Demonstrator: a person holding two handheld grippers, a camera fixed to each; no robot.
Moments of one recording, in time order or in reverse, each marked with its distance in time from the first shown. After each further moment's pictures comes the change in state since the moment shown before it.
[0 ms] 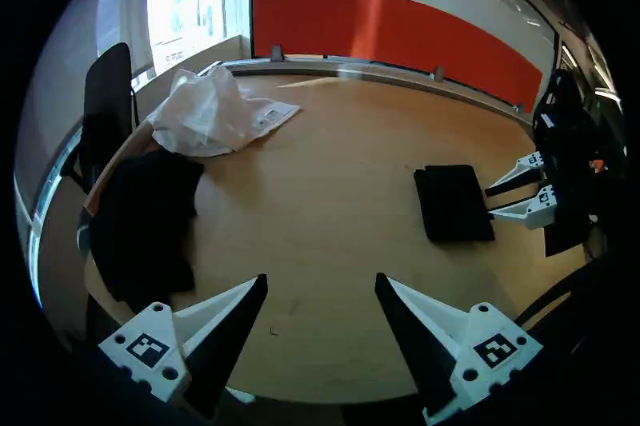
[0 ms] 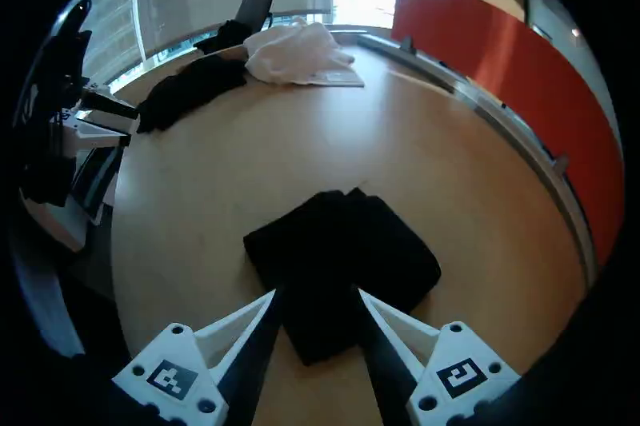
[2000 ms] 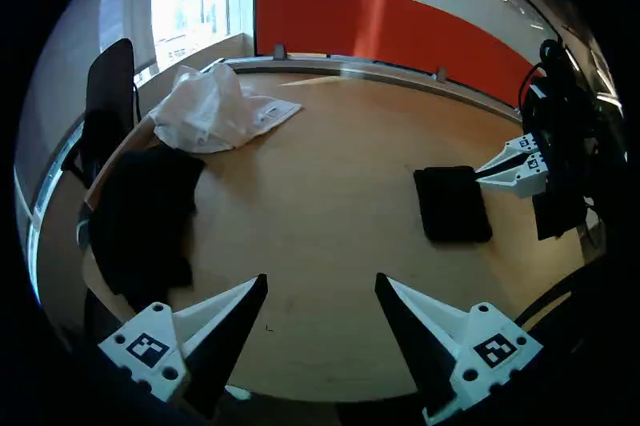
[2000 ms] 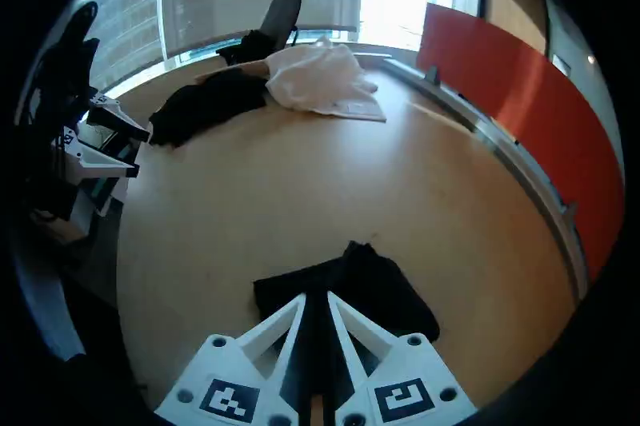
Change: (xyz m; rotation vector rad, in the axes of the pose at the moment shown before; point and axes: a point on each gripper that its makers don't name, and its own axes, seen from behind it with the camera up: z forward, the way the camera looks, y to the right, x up) left arm -0.004 0.002 -0.002 0.007 -0.006 -0.021; right arm 0.063 -0.004 0.015 0.055 0.068 -0.117
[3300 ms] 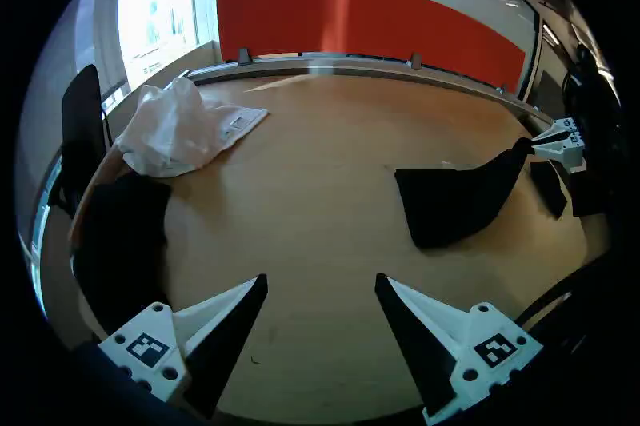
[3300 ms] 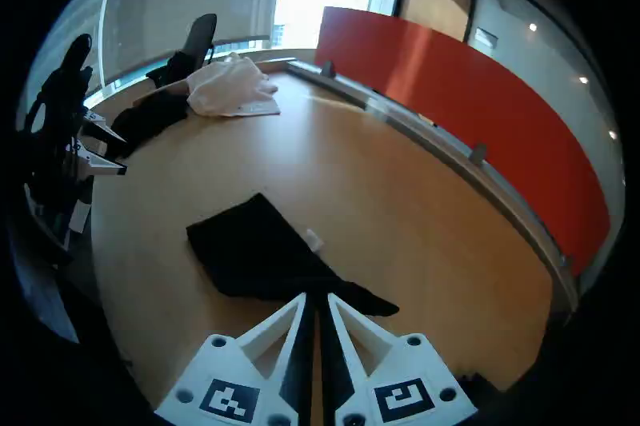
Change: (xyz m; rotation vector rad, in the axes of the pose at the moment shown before) left arm 0.020 0.027 0.034 -0.067 -0.009 0.114; right arm -0.069 0.076 -0.129 -0.288 0.037 0.157
